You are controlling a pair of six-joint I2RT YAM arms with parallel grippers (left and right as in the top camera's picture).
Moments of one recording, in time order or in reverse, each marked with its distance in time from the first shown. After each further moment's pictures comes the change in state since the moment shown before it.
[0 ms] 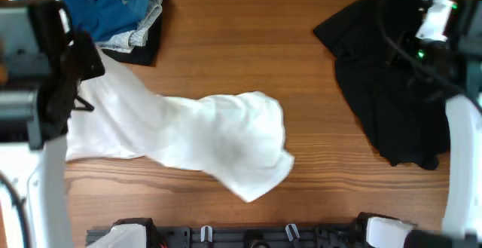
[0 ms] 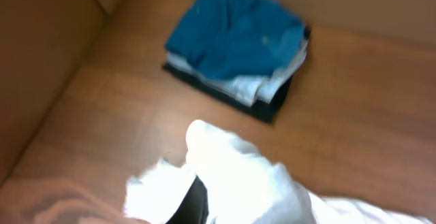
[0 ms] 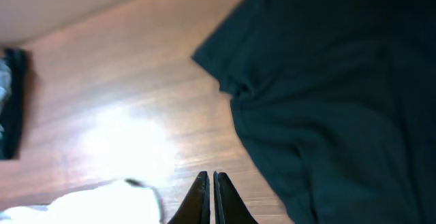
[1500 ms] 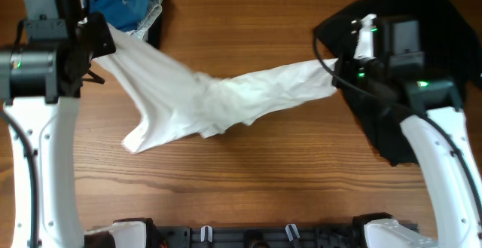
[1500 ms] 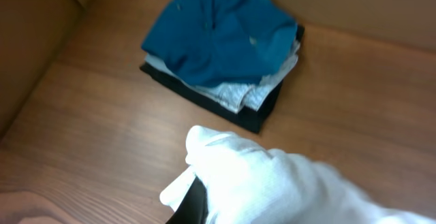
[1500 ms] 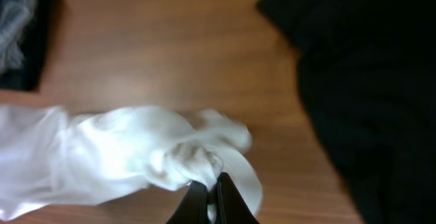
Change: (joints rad) left arm 0.001 0.117 0.000 0.106 0.034 -0.026; right arm 0.288 -0.105 -0.151 0.041 0.087 0.088
